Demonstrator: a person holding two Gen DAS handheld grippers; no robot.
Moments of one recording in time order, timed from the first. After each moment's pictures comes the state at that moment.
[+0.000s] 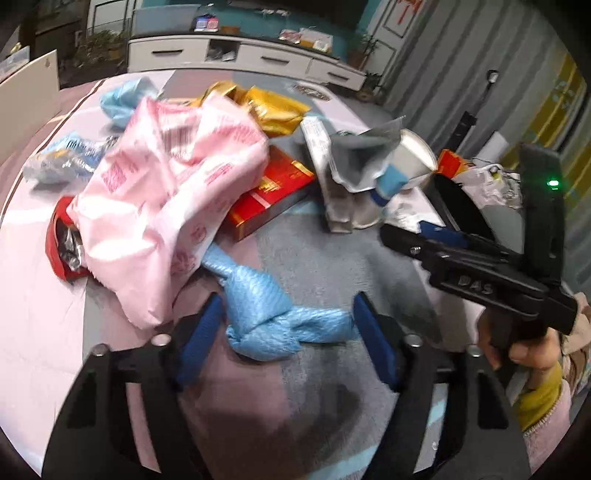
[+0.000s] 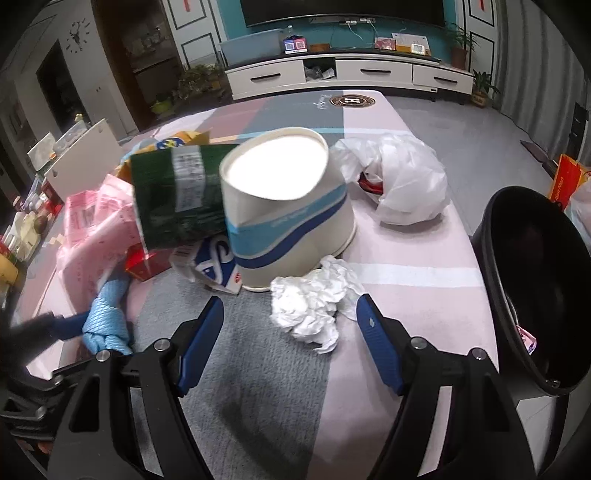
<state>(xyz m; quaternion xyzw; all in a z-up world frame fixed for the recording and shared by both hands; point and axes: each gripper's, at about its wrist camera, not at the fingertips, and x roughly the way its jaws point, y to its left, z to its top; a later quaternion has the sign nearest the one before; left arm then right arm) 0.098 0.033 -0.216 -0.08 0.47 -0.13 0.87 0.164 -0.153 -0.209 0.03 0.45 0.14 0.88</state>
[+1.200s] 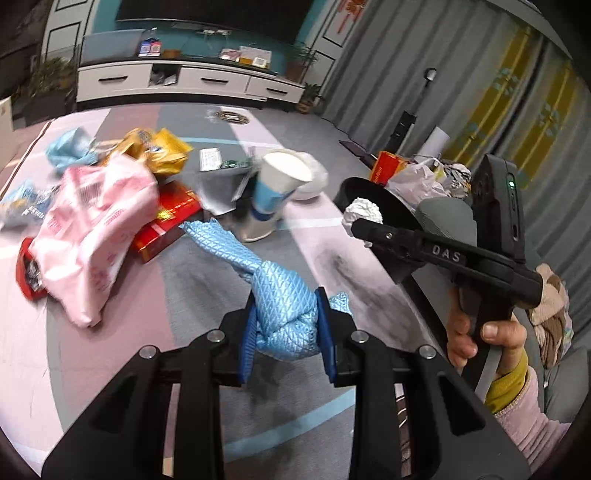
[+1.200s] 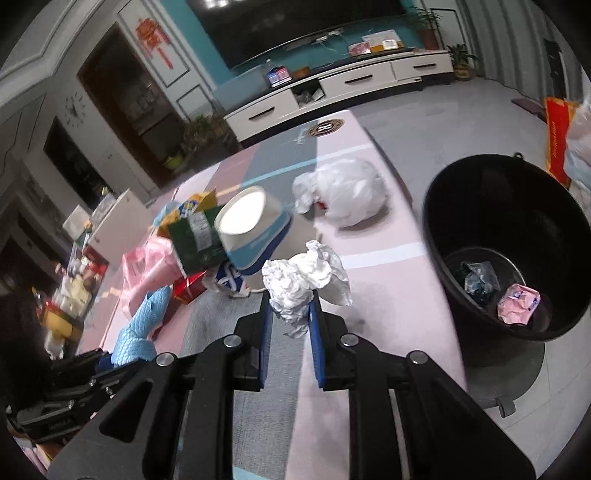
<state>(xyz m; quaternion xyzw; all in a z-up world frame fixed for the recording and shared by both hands) 0.062 -0.009 -0.159 -0.08 0.42 -0.25 0.87 0.115 -0.231 -0.173 0.18 0.41 0.16 0.88</state>
